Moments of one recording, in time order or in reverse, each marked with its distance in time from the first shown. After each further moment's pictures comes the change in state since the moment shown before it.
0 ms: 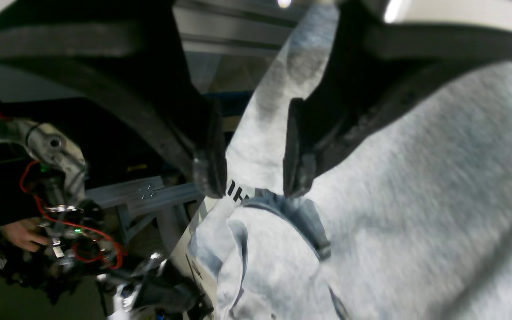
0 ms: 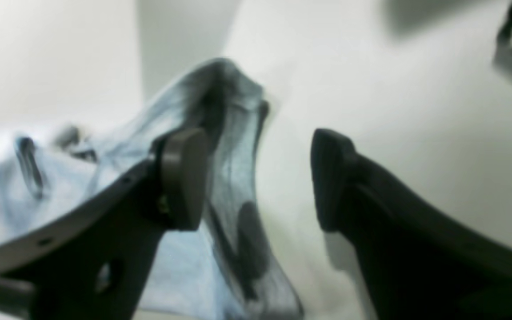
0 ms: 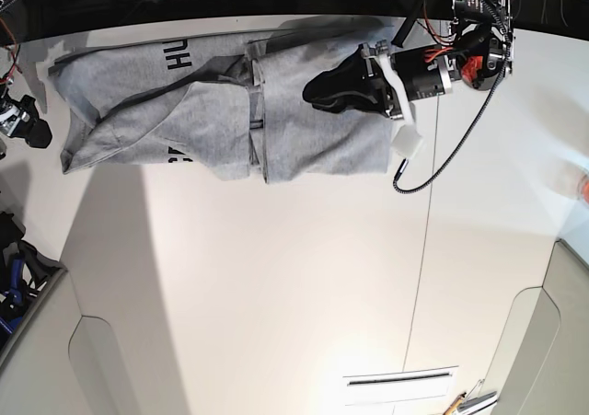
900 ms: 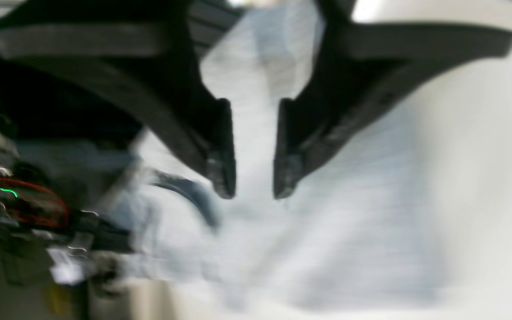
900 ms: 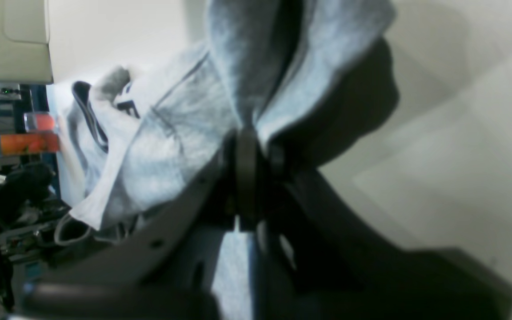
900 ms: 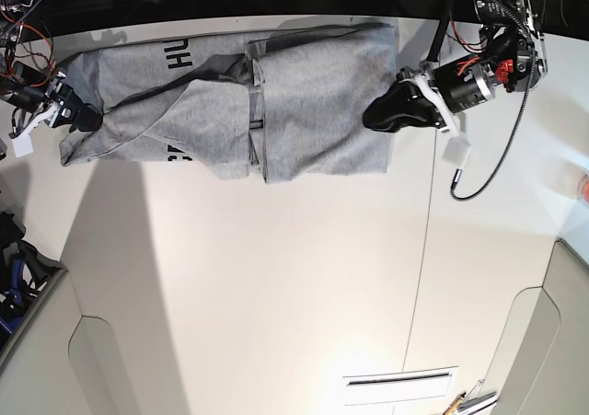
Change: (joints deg) left arm -0.5 0.2 -14.0 0.0 12.5 0.0 -3.3; right arm 3.2 -0.1 -14.2 -8.3 8.0 0.2 -4.7
